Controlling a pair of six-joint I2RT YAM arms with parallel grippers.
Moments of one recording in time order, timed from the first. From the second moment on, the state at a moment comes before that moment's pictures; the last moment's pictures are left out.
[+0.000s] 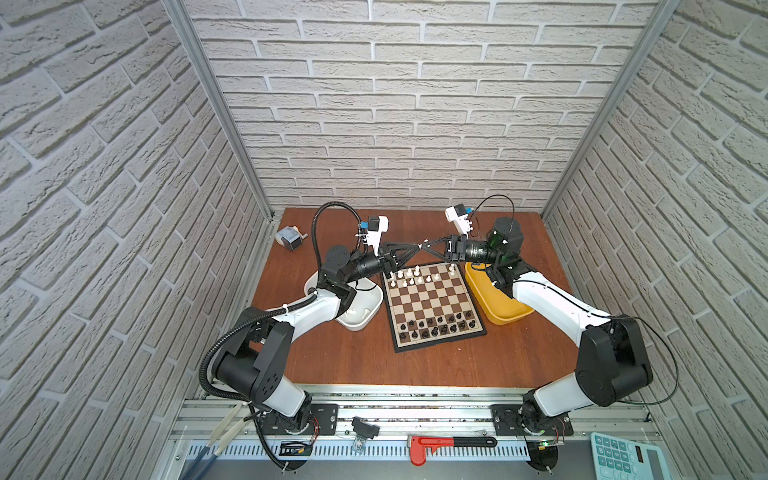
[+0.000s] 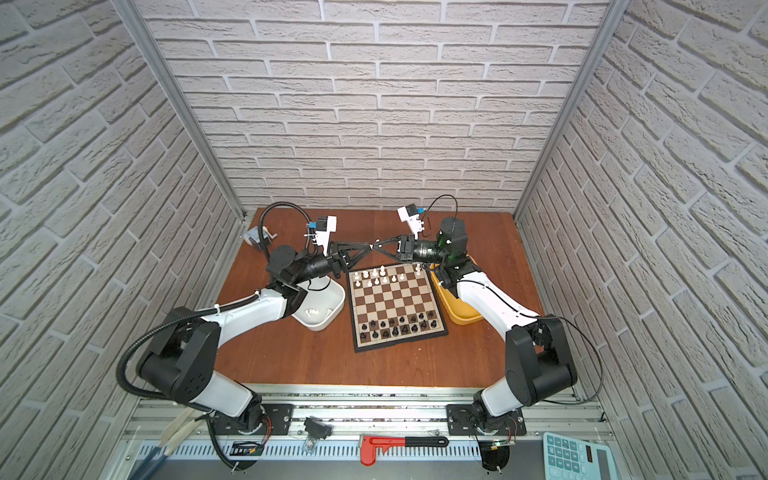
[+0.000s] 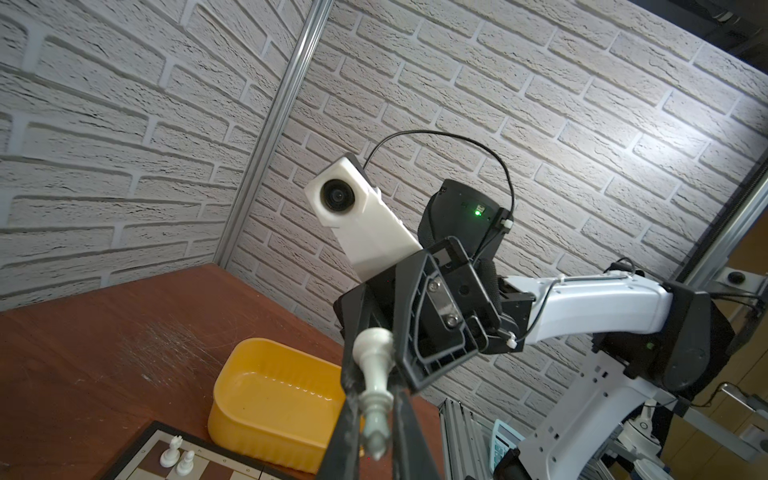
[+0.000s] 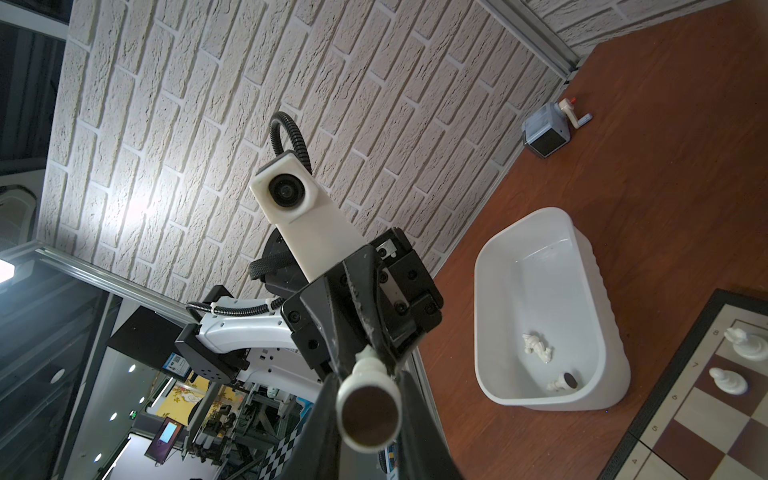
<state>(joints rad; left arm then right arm) -0.49 1.54 0.84 1.01 0.80 -0.72 0.29 1.51 1.07 0.43 -1.07 1.01</state>
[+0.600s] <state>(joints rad) -0.63 1.63 1.61 -0.47 0.20 -0.19 0.27 1.30 1.21 -0.30 -0.06 0.33</state>
